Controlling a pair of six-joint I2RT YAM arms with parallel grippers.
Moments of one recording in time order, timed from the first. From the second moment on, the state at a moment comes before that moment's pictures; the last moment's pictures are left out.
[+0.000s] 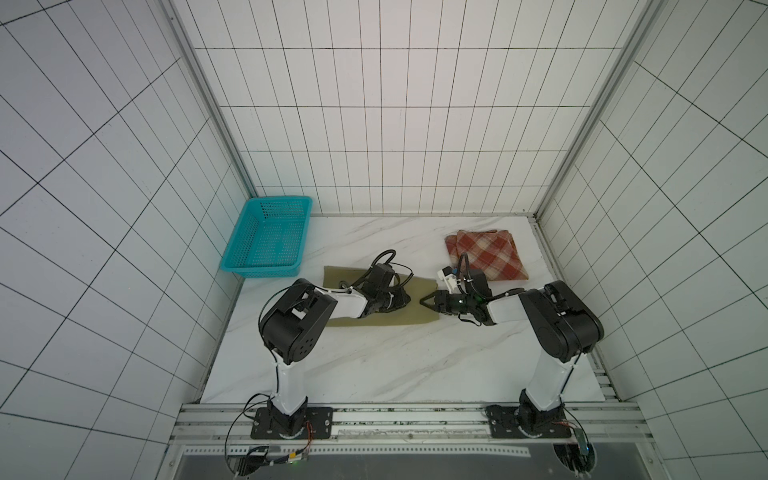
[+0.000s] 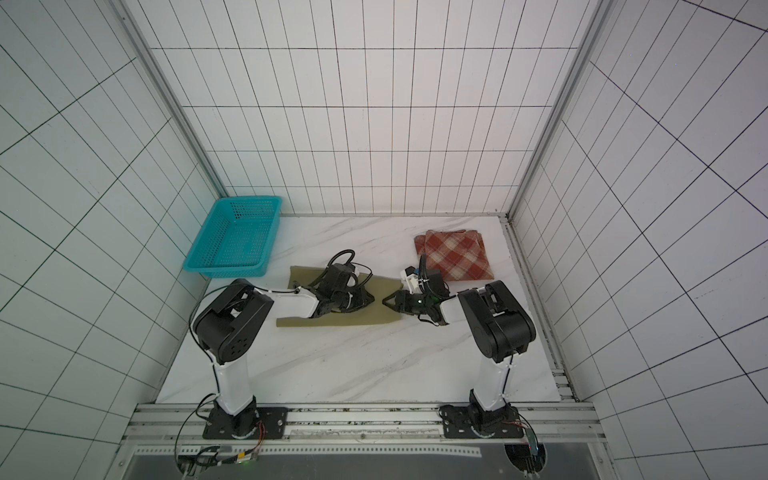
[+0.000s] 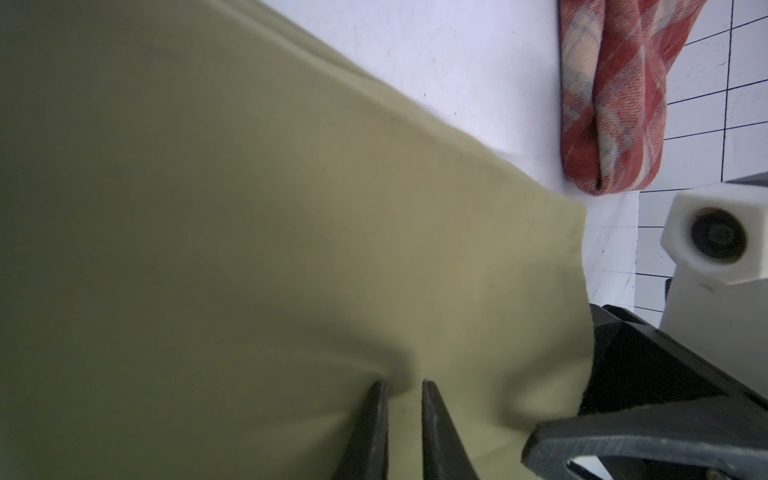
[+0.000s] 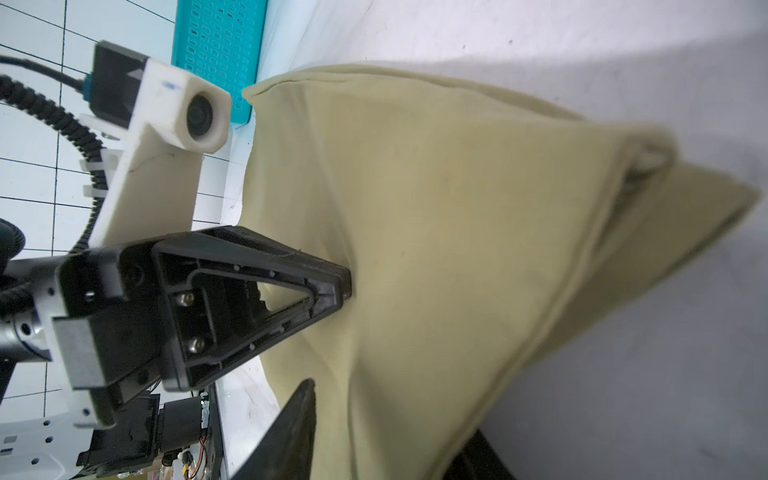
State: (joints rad) left arm -0.61 1.91 0.96 0.16 0.34 -0.84; right arm 0.36 1.85 0.68 0.45 -0.72 0.58
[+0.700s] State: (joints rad) left arm -0.55 1.82 0.90 0.11 0.33 -0.85; right arm 0.34 1.73 0.77 0.00 -0.62 0.42
